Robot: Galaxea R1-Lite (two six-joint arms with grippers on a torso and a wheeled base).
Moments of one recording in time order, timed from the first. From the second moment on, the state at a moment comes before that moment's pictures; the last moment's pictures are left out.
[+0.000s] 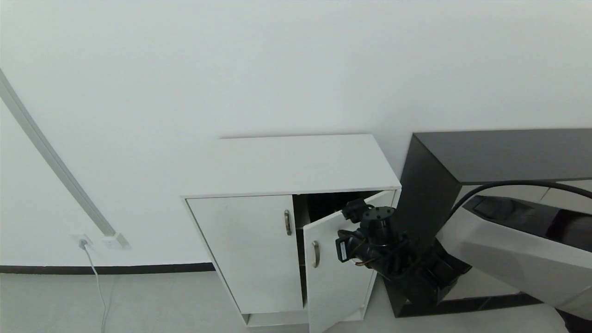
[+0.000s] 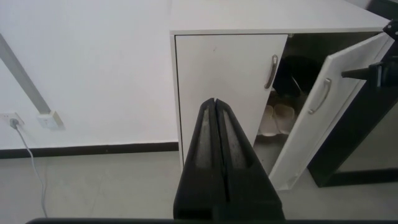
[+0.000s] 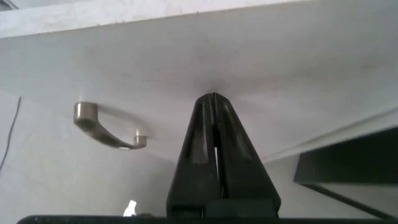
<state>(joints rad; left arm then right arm) 0.00 0.00 0.00 0.00 0.02 -0.01 0.65 2.34 -1.06 -0.93 -0.16 0.10</state>
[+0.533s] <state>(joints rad) 0.00 0.00 0.00 0.00 0.02 -0.01 0.64 2.41 -1.24 -0.87 -0.16 0.09</state>
